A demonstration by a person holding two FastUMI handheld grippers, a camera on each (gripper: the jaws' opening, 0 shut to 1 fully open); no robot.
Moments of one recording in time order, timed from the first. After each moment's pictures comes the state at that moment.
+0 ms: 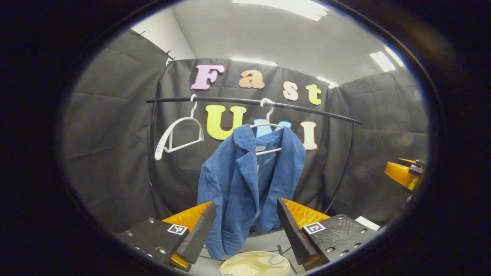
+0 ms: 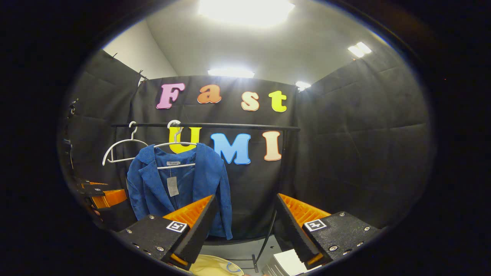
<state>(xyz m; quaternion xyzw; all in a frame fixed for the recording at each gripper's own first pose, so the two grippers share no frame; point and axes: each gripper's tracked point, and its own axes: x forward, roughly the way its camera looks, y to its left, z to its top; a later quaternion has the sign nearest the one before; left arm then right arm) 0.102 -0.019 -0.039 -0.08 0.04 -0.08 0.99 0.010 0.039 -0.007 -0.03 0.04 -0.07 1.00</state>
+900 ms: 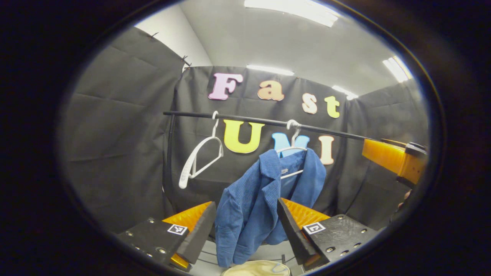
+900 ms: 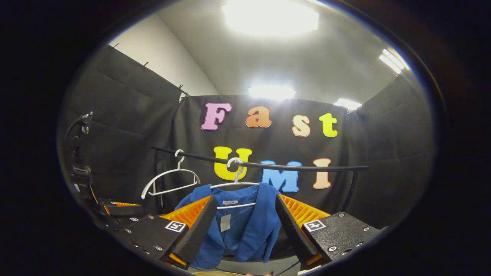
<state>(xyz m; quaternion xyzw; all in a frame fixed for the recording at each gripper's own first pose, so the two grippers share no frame) 0.144 0.019 0.016 -0.10 0.02 -0.02 0.99 0.112 0.189 0.070 -0.05 -0.02 0.10 0.99</state>
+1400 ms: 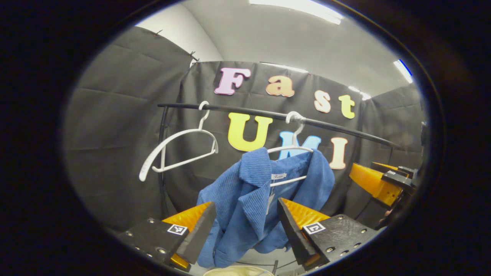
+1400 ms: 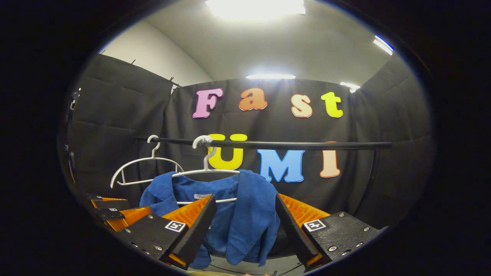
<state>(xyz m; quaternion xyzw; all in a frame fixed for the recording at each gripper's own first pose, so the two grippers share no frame) 0.216 -0.040 0.006 -0.12 0.04 0.04 0.99 0.233 0.129 0.006 -0.01 0.04 0.13 0.99</state>
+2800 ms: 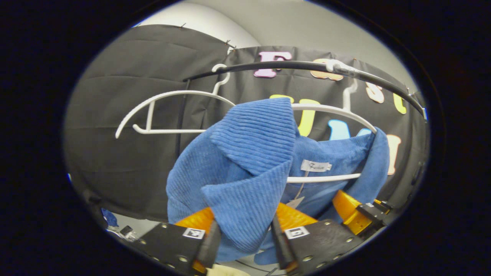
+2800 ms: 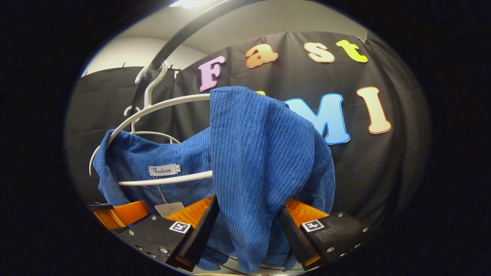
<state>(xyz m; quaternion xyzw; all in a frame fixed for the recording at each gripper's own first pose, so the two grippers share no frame) 0.309 -0.038 -0.063 -0.16 0.09 0.24 0.95 0.373 0.182 -0.129 0.06 0.13 0.25 0.96</state>
